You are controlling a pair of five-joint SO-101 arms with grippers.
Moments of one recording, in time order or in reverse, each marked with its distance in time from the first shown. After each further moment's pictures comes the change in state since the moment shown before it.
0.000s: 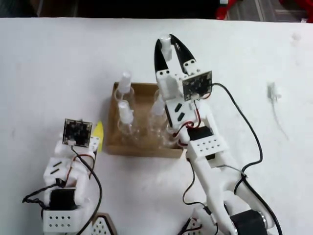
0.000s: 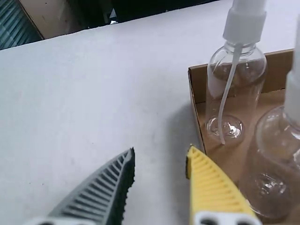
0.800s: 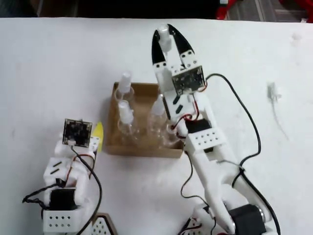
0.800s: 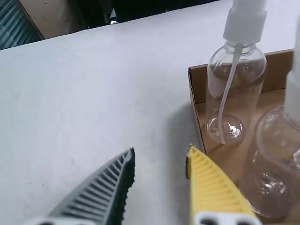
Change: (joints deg) left arm 0.0 0.0 0.0 0.0 0.0; right arm -0.1 3.1 -5.5 0.0 8.7
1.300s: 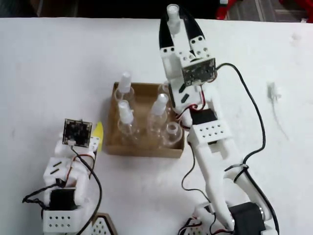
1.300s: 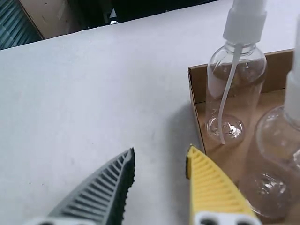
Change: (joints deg) left arm 0.0 0.0 0.0 0.0 0.0; right arm 2.5 1.5 -9.1 0.1 -0.5
